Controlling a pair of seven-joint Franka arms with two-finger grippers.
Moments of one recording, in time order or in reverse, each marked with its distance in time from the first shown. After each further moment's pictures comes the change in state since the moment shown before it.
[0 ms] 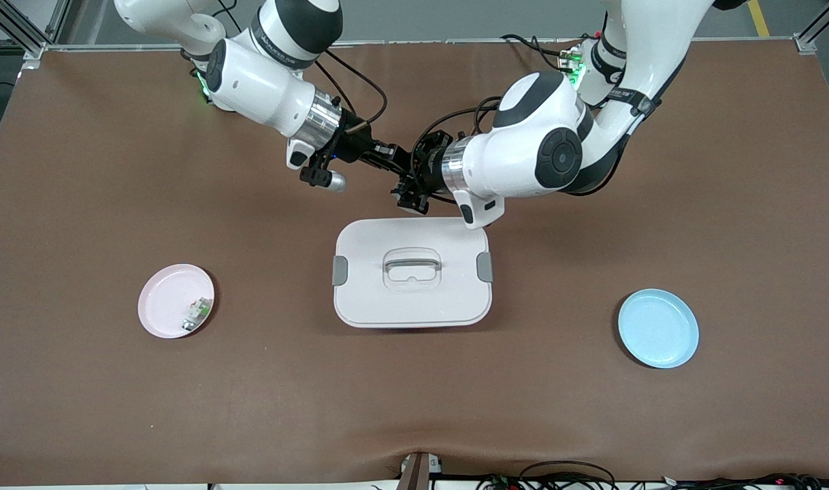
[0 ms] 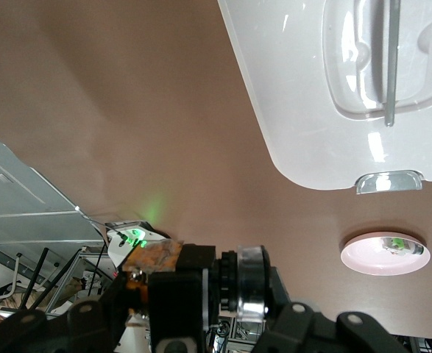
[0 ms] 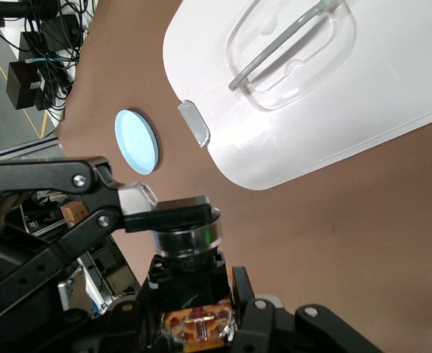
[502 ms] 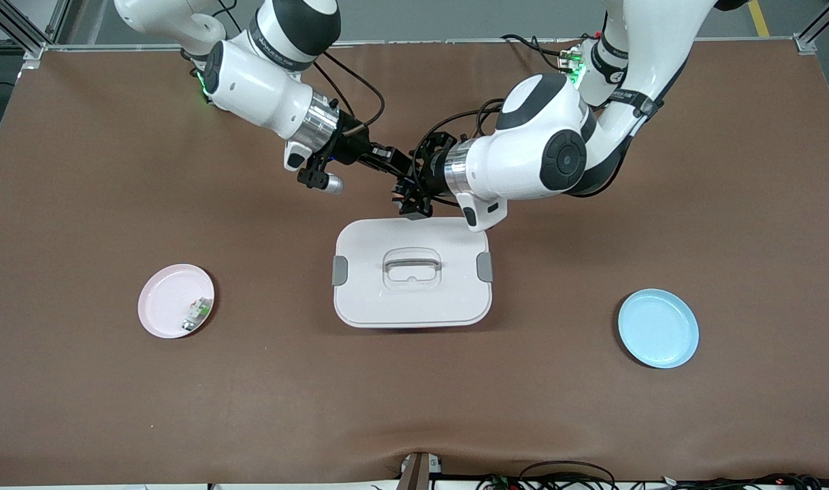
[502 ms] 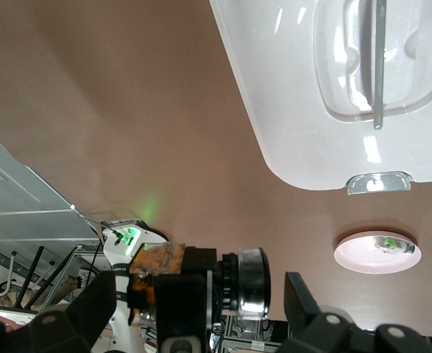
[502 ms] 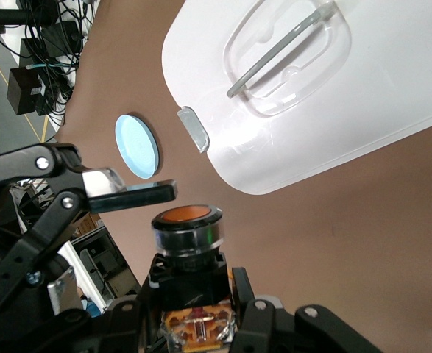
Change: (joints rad) left arm 0.008 0.001 0.002 0.008 0.000 0.004 0.000; right arm 0.000 0.001 -0.010 0.001 0.000 -0.001 0.006
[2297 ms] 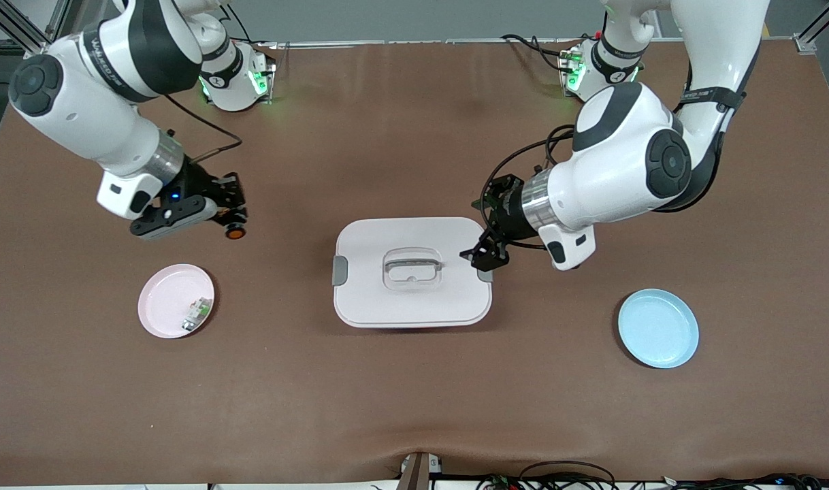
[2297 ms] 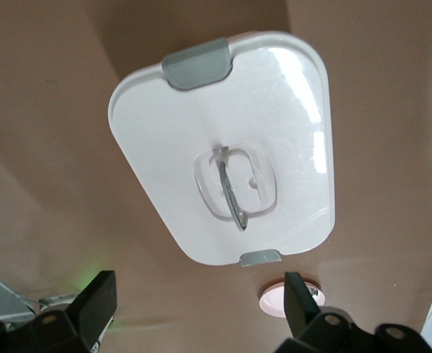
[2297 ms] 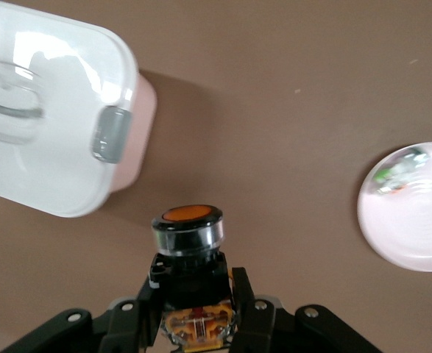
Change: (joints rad) left arm 0.094 -0.046 0.089 0.052 0.167 -0.024 0.111; right arm -0.451 -0.096 -0.026 0.058 -0.829 -0.524 -0.724
